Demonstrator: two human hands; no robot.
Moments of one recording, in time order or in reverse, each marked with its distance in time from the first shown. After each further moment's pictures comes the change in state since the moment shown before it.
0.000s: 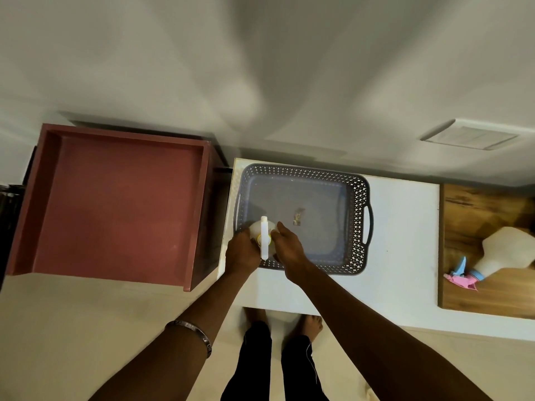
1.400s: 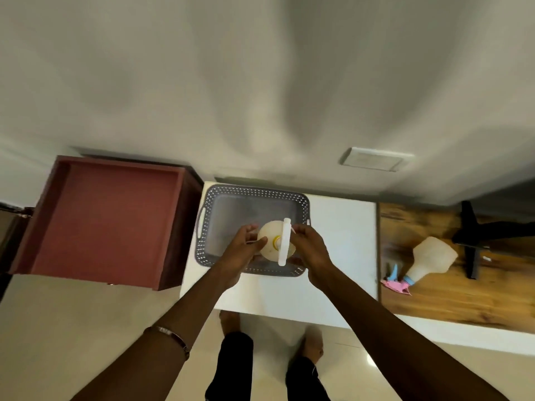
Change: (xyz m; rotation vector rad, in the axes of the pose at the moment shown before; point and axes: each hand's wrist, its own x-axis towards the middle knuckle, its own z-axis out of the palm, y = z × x) left_hand -0.104 0.096 0.049 -0.610 -0.279 0.076; right_hand -0.109 -0.058 -0.186 0.045 -0.033 -0.211
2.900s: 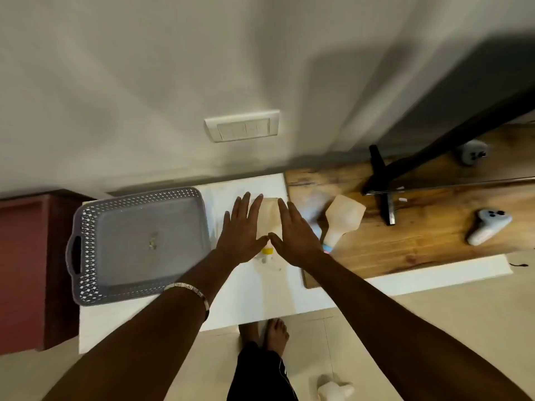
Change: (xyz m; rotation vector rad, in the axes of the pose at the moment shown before) left_hand 0.111 -0.055 0.249 1.484 -0.081 0.576; right_hand 0.078 0.090 -0.240 -1.066 0.149 -0.389
